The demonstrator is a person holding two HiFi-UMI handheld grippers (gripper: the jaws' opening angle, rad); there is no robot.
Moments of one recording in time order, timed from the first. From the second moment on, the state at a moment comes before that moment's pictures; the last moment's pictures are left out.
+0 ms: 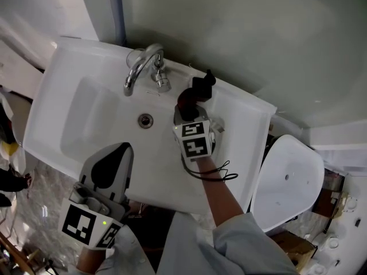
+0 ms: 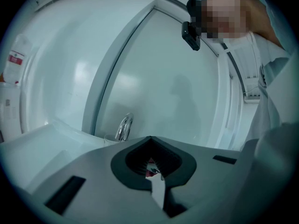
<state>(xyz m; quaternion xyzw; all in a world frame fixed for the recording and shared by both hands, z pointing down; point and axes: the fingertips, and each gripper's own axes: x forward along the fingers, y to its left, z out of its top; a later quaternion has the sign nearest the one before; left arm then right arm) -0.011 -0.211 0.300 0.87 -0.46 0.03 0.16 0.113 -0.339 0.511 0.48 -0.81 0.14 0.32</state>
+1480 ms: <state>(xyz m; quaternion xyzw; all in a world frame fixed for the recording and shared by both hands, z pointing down) -0.013 -0.211 0.266 0.89 -0.43 -0.01 0.14 0.161 -0.316 0.432 0.54 -0.78 0.11 0.30</state>
